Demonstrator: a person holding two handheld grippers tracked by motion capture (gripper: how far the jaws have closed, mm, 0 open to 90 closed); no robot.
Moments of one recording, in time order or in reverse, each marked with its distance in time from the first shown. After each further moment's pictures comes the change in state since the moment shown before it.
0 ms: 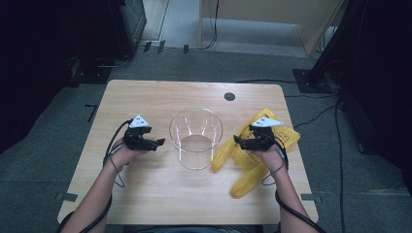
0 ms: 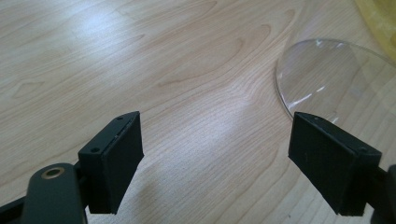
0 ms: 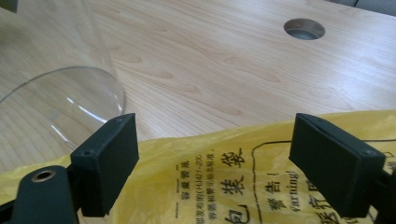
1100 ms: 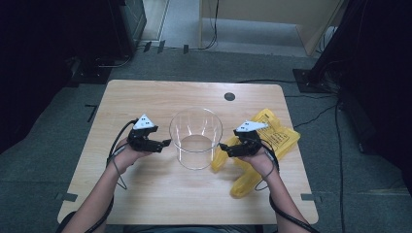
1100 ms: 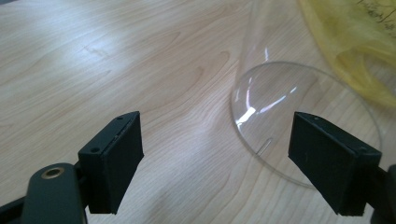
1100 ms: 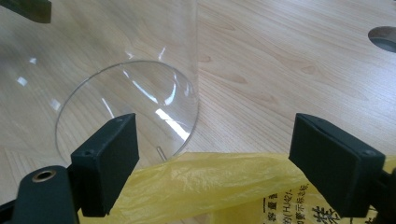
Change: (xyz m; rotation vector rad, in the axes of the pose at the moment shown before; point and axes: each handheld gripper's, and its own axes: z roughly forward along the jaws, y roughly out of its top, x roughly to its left) left arm -0.027 0.017 -0.008 -0.055 -0.050 0.056; right arm 0.046 0.011 0.008 0.050 0.124 -0.075
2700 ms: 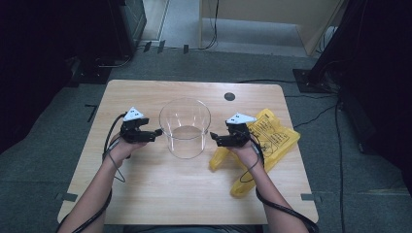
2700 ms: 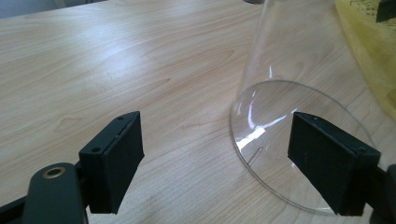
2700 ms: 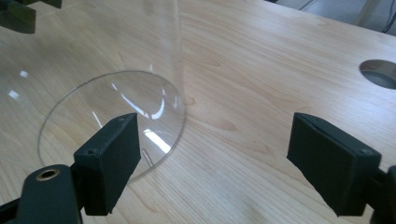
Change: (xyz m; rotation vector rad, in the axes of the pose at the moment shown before) left arm 0.040 -0.004 -0.002 -0.065 0.078 -0.114; right arm -0.001 0.019 0.040 -0.087 -0.066 0.027
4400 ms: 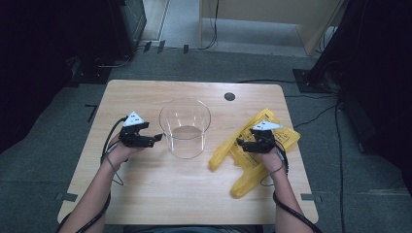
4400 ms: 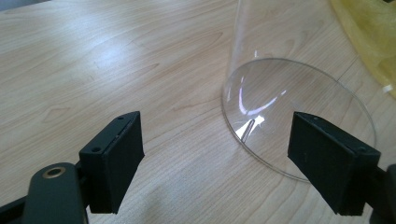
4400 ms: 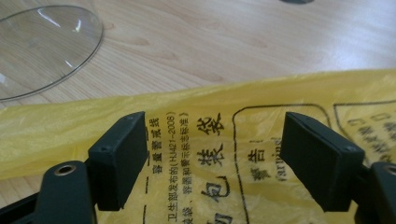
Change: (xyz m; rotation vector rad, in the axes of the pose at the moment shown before) left arm -0.002 -0.012 -0.002 0.024 -0.024 0.068; right arm -0.058 -0.050 -0.044 0.091 -0.102 0.050
